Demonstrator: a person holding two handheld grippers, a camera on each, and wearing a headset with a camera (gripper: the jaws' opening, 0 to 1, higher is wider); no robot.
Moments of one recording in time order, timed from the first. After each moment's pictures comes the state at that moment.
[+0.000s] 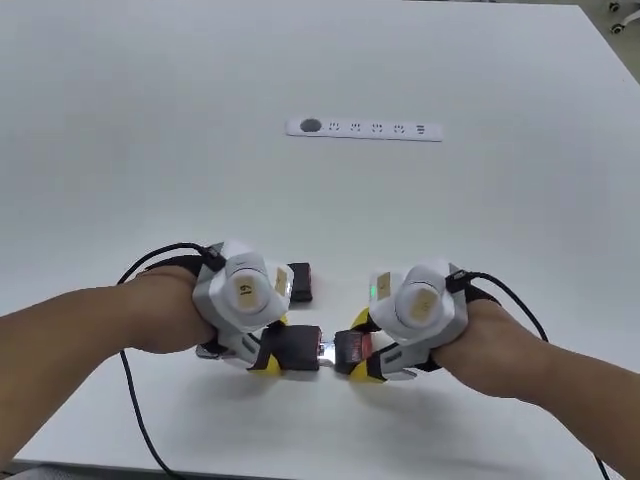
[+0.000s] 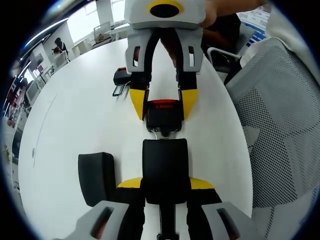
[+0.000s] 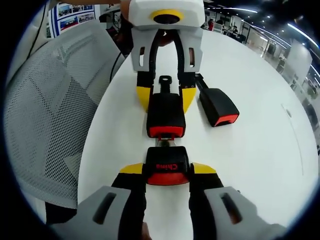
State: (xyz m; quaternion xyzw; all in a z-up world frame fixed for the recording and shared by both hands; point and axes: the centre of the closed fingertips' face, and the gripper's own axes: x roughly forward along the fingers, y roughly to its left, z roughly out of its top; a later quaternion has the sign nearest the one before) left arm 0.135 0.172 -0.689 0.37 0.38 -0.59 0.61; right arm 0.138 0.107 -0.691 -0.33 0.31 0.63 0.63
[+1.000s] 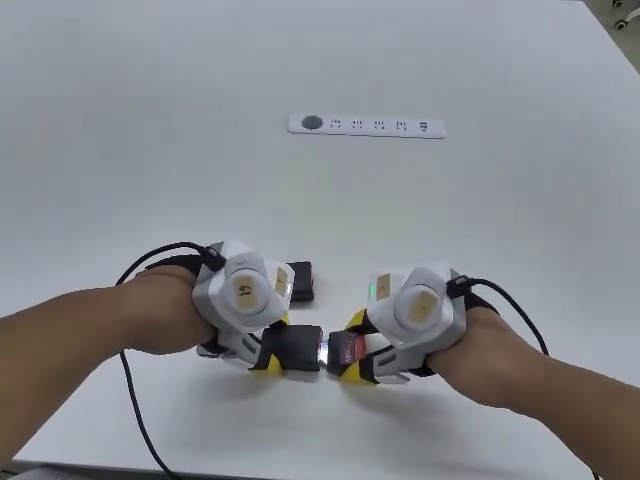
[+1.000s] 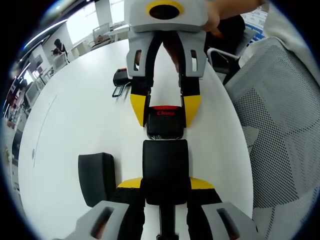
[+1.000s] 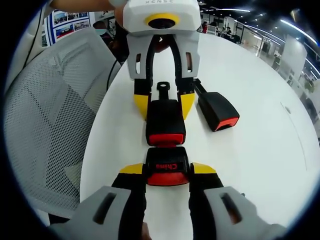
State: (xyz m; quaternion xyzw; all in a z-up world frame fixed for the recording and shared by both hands) left arm 0.137 0.173 -0.692 0.37 0.37 -0.60 0.61; right arm 0.139 0.114 -0.692 -0.30 0.31 0.62 0.65
